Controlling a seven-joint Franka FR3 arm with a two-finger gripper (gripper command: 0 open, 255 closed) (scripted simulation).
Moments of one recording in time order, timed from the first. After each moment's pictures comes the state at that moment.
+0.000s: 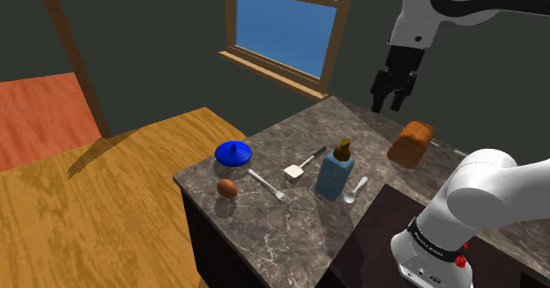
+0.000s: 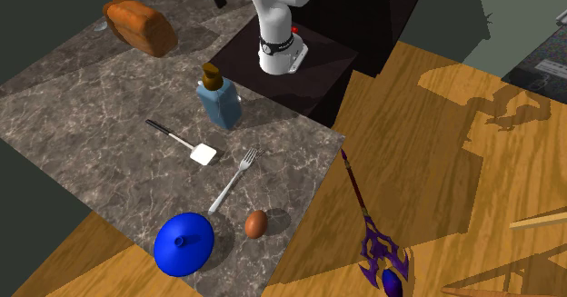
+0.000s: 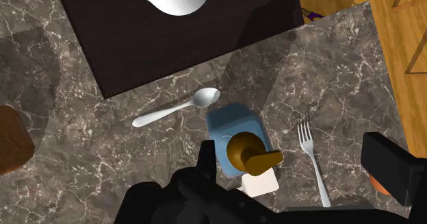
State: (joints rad) arm 0.00 -0.83 -0.05 -2.44 0.12 1.46 0.16
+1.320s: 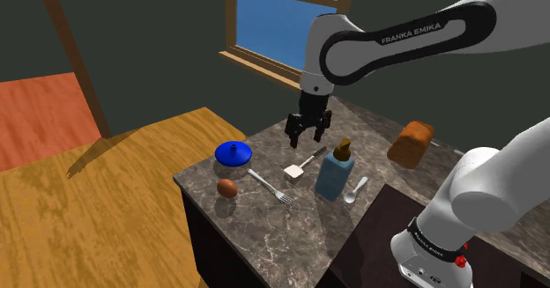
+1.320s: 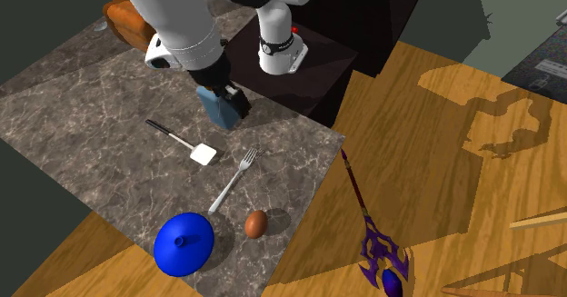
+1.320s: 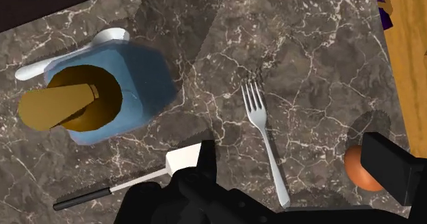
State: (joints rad) arm 0.10 -0.32 0.23 -2.40 0.22 1.99 0.38
